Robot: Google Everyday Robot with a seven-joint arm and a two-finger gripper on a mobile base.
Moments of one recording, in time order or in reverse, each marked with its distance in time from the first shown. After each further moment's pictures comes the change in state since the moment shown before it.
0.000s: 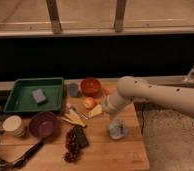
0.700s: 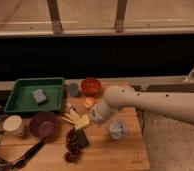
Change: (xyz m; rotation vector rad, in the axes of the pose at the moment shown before) arm 0.024 0.055 0.030 -0.063 0.032 -0.135
